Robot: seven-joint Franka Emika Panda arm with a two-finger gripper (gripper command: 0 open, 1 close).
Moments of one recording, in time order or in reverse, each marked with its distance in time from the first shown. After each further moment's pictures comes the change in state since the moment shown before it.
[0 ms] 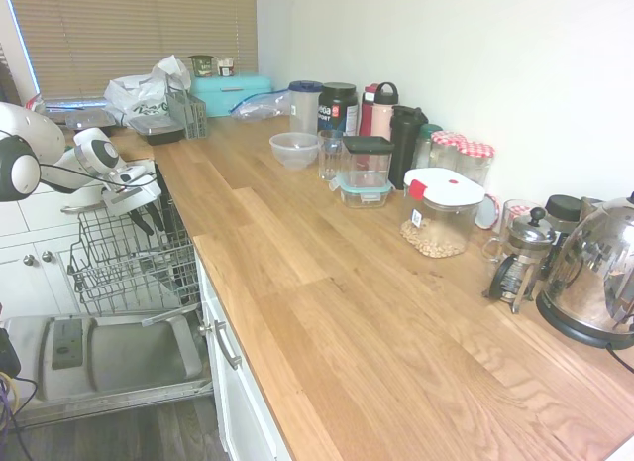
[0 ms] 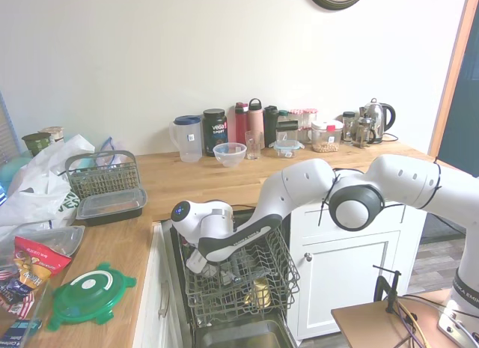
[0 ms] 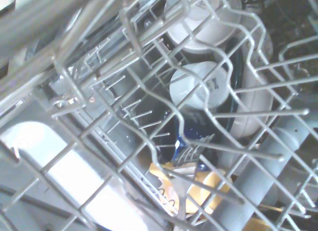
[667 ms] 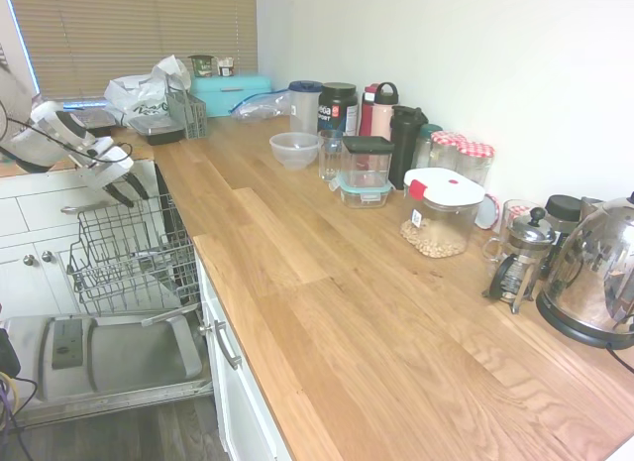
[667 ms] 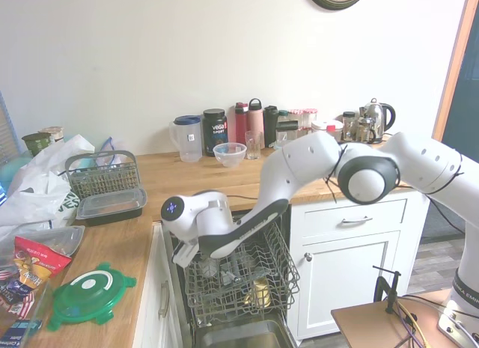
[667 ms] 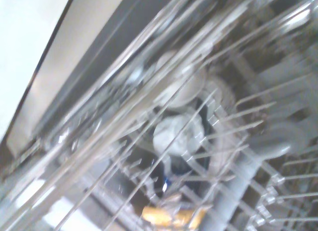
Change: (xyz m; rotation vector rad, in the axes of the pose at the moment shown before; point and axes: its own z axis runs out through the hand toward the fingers) arm -0.003 0.019 -0.112 0.123 0.164 0.137
